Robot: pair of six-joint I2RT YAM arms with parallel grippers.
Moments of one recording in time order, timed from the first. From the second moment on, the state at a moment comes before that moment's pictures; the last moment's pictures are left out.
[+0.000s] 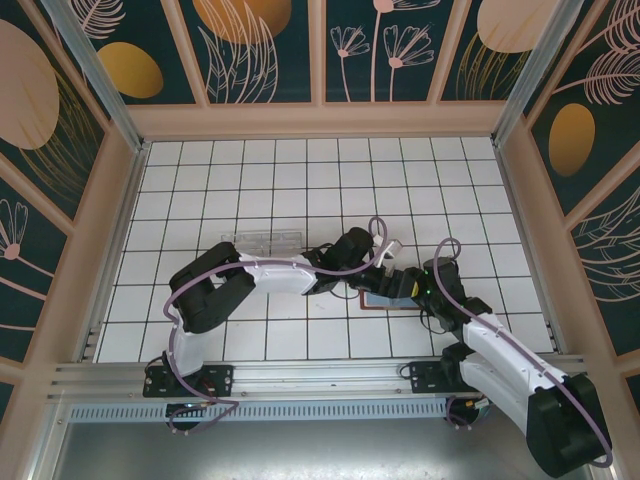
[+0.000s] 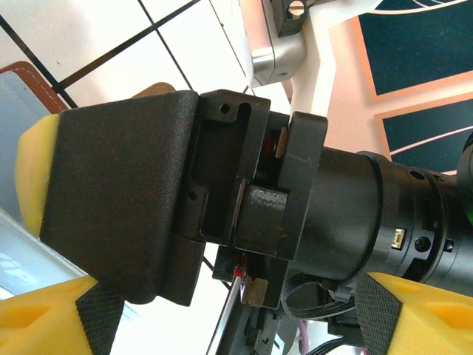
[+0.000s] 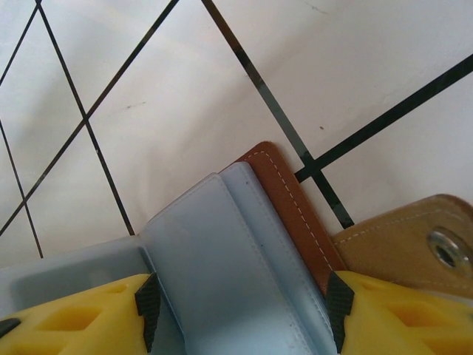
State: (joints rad) left arm -1.04 1.99 1.18 0.31 0.62 -0.87; right arm 0.37 0.81 0.23 -0.28 0.01 1.00
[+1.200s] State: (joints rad) left arm -1.01 1.97 1.15 0.18 0.41 -0.90; right arm 0.15 0.73 0.23 -0.38 -0.28 0.83
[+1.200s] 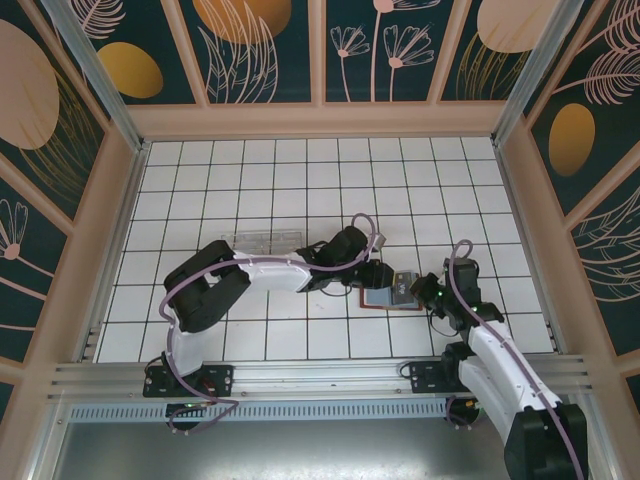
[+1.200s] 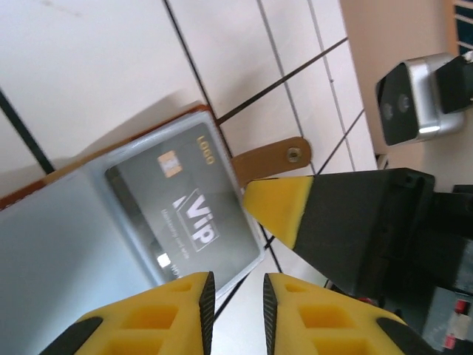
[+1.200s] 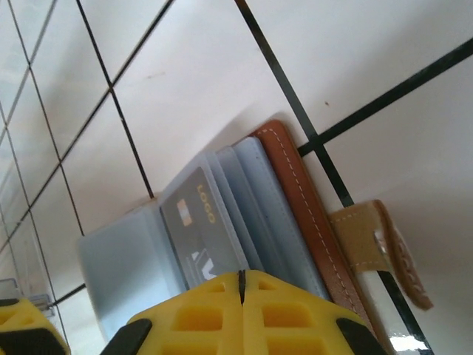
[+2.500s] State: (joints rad) left arm -1.01 2.13 1.27 0.10 0.47 -0.98; right arm 0.27 0.85 0.23 -0.32 -0.22 0.86
